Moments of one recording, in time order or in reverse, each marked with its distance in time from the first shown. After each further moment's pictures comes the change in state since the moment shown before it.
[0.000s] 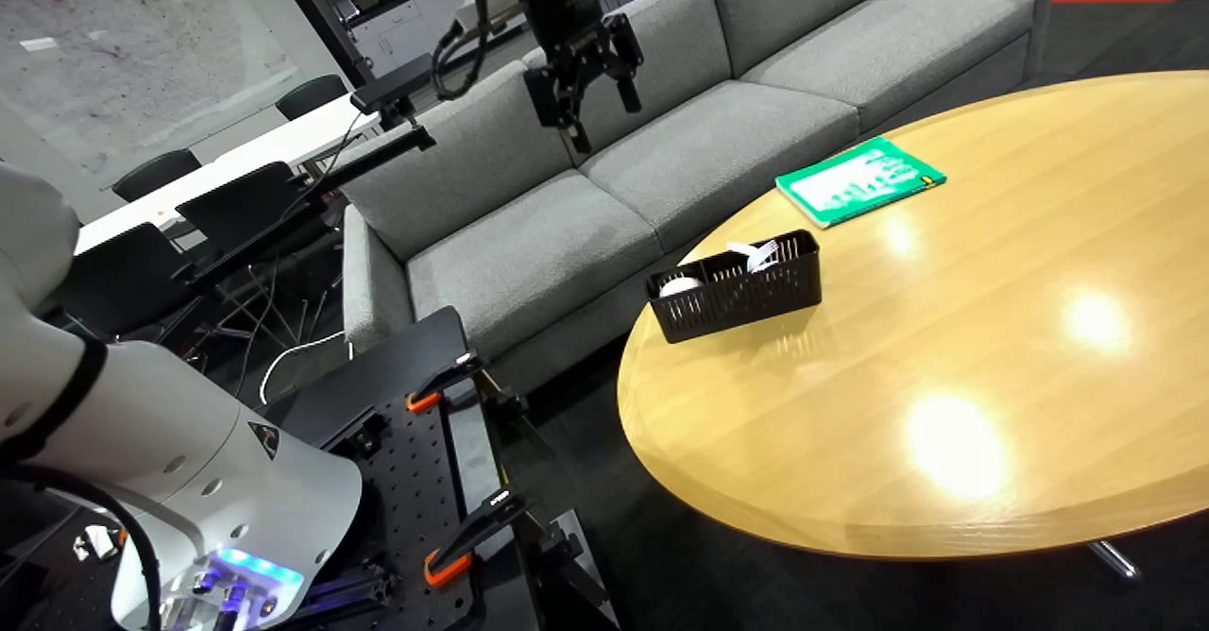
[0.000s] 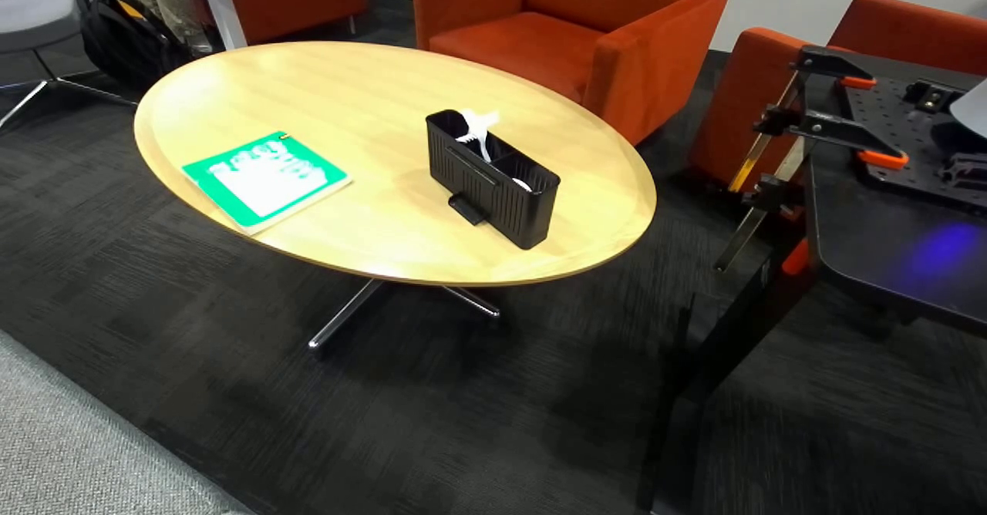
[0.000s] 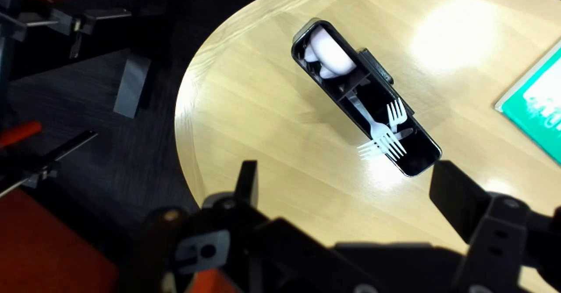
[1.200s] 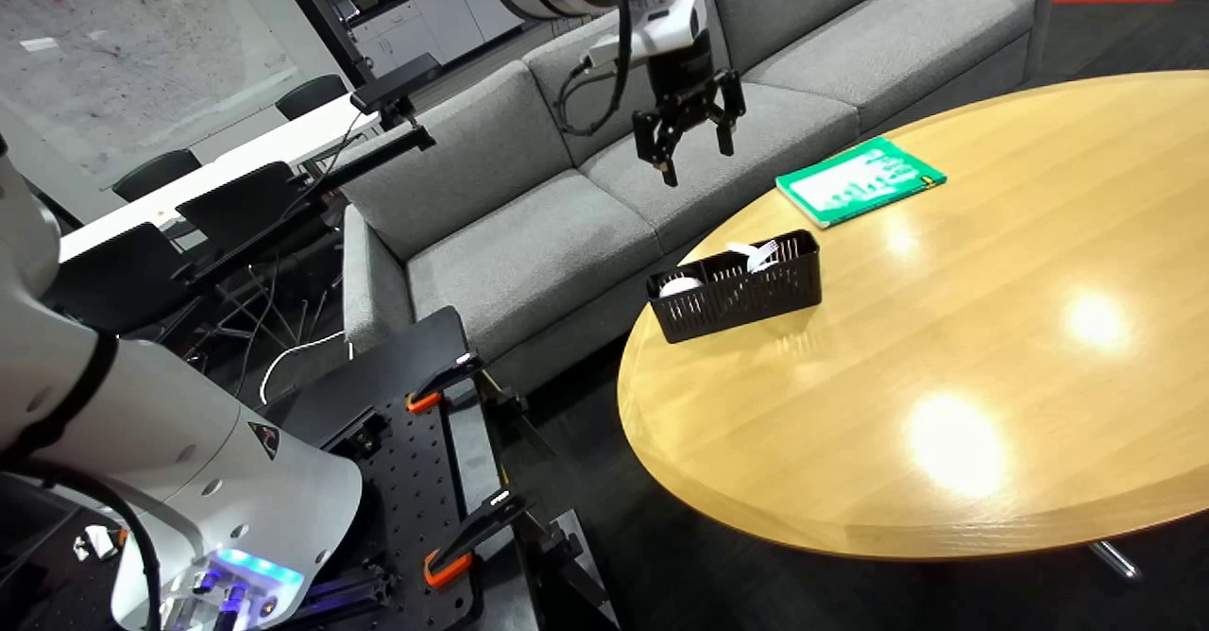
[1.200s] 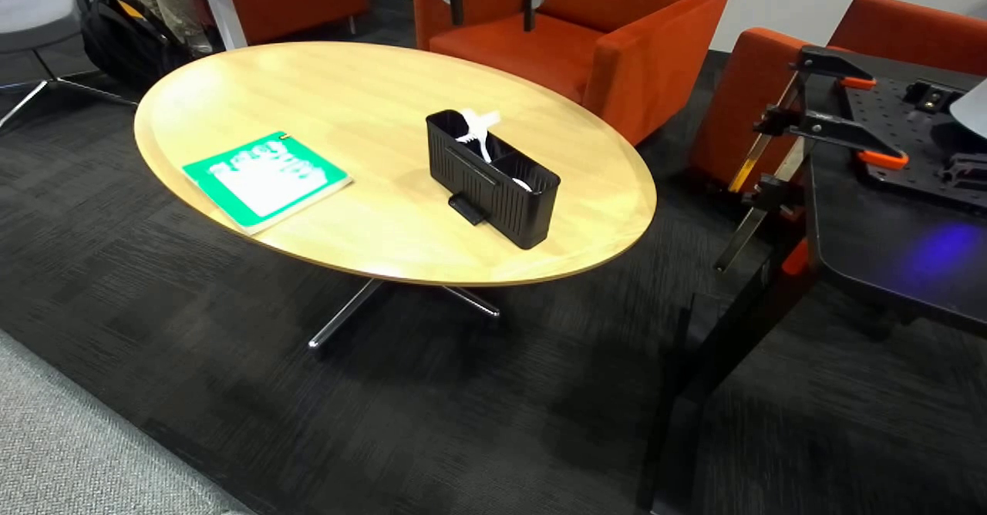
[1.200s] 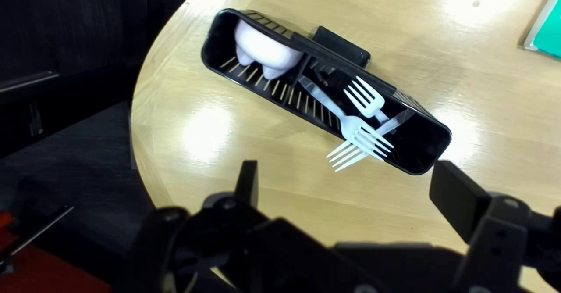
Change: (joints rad) arm 0.167 0.457 -0.232 0.402 0.050 -0.020 0.206
